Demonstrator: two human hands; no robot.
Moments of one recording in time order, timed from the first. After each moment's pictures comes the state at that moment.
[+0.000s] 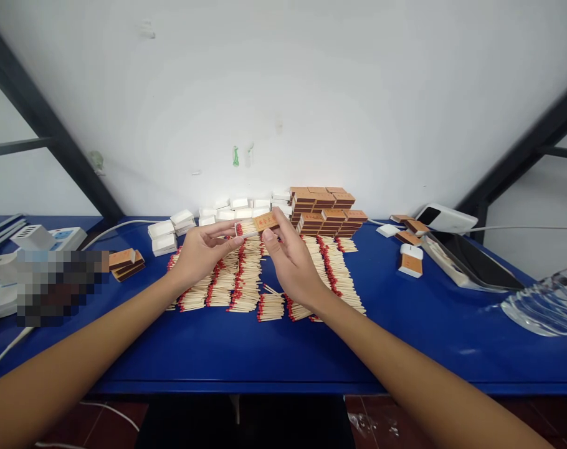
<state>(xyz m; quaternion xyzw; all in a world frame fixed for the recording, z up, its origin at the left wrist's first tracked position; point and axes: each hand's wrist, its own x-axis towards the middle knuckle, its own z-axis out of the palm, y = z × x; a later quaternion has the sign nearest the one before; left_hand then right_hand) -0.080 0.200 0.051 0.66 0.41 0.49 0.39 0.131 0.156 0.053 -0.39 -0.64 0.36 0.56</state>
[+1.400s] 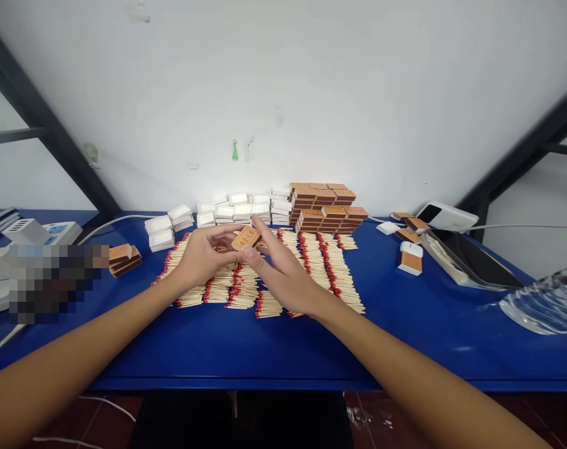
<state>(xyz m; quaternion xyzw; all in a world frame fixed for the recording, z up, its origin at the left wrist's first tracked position) -0.074 0.195 0.051 0.71 0.38 0.46 0.37 0.131 0.141 0.054 -0.38 -0.70 0.42 0.43</state>
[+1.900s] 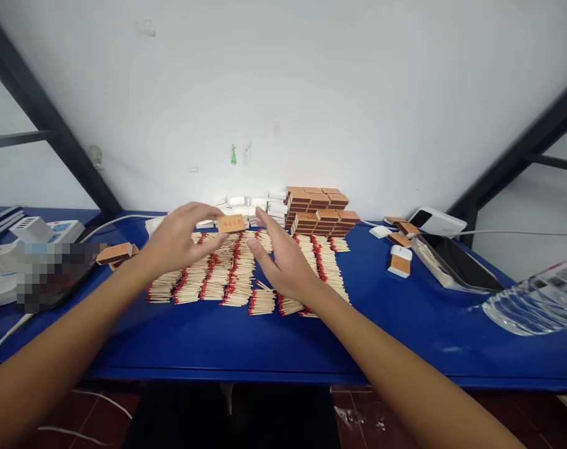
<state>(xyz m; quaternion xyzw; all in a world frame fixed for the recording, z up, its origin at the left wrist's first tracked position) -0.109 0.195 0.097 0.86 0.38 0.33 -0.06 0.148 0.161 0.050 -0.39 -0.79 0.17 0.44</state>
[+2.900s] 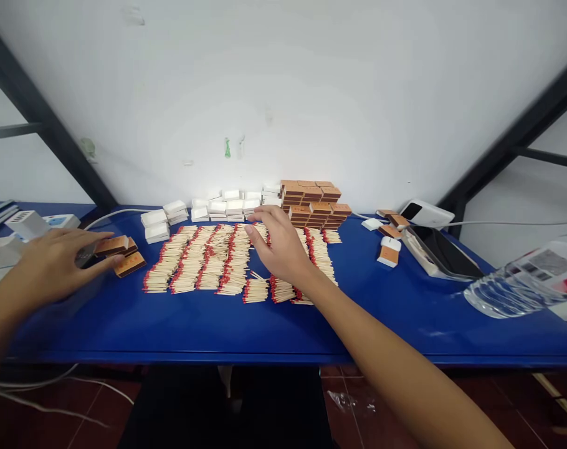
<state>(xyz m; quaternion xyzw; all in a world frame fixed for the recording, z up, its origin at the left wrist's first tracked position) -0.287 0.144 0.071 0.76 0.60 0.12 -0.19 0.152 0.169 0.058 -0.36 -0.80 0.03 0.49</state>
